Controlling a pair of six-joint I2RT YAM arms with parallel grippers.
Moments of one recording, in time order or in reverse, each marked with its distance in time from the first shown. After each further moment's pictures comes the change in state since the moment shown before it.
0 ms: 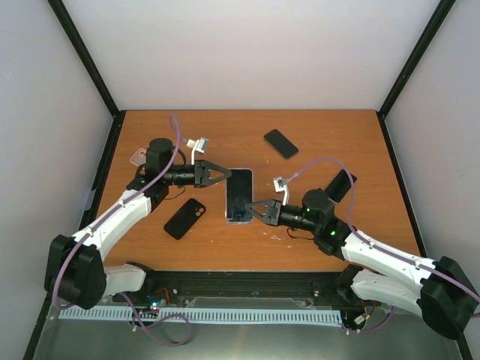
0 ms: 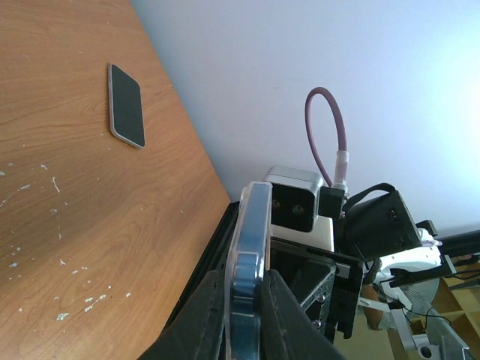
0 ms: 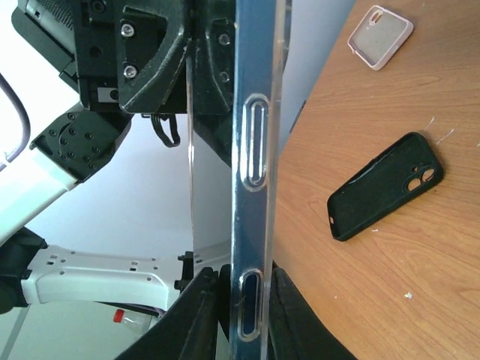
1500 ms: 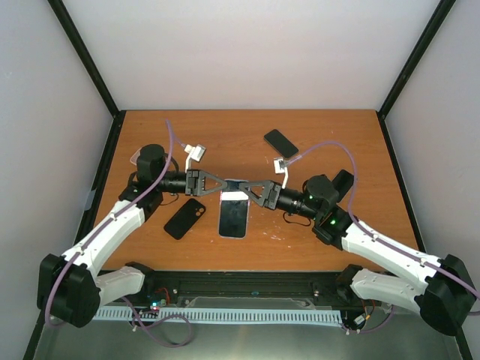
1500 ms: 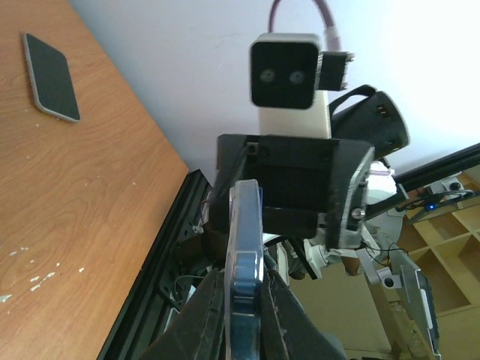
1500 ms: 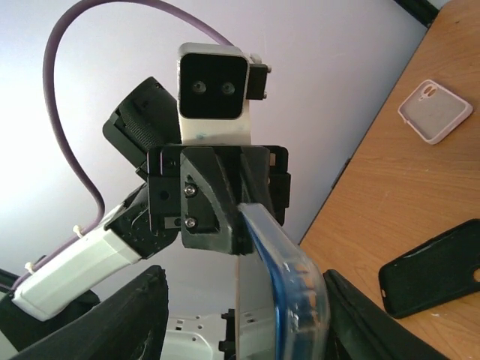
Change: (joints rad) left arm 0.005 -0.135 -0.058 0.033 0.163 -0.009; right arm 0.000 0.031 0.170 0.024 0.037 0.021
